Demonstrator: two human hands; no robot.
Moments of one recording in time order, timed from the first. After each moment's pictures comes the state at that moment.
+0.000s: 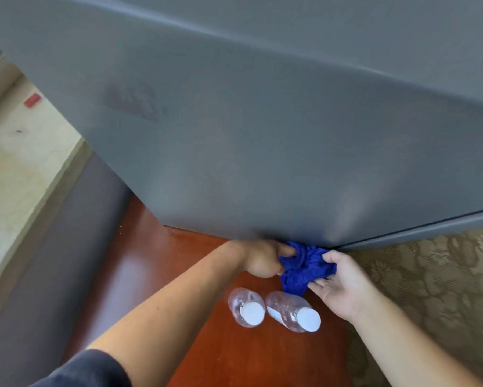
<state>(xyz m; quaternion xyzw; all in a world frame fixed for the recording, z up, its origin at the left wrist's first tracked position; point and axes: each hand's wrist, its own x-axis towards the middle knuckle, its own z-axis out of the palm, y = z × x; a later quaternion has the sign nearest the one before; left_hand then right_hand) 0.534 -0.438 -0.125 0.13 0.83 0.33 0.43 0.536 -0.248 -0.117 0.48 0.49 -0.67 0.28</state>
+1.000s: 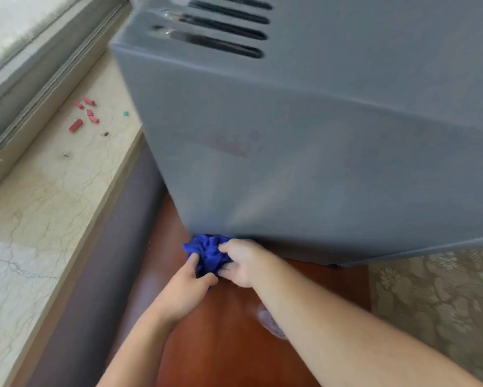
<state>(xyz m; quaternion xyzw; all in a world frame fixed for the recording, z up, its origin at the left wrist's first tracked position) 0.660 -0.584 -0.130 -0.32 0.71 0.59 0.22 0.555 -0.489 -0.133 0.33 0.57 -0.58 0.48</state>
